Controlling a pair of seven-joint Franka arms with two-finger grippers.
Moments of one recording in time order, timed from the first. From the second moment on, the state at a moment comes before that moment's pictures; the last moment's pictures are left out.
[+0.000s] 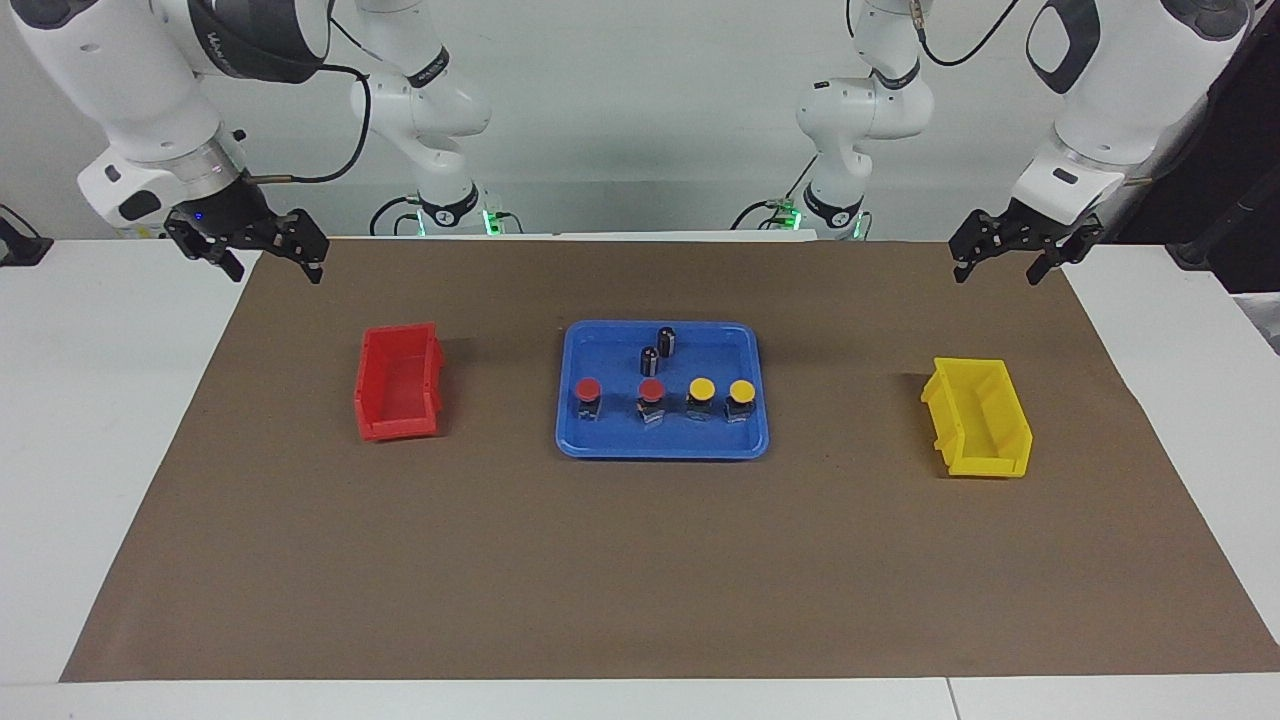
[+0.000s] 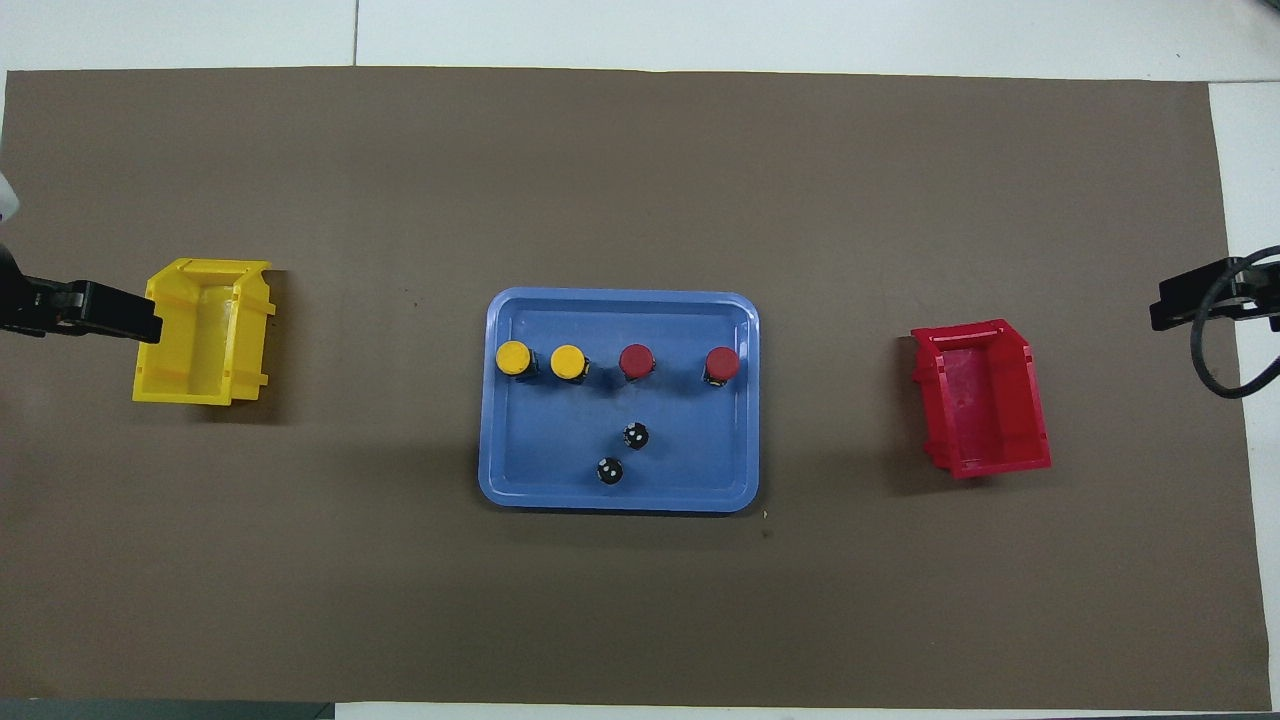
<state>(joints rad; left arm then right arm) -0.10 -0.07 0.00 -1.69 0.01 1.59 0.05 -0.09 0.00 0.00 -1.60 -0.02 1.52 -0.05</state>
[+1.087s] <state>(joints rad) -0.10 -0.07 0.00 -1.69 0.01 1.59 0.05 -0.08 0.00 0.05 -1.58 -0.03 1.52 -0.05</state>
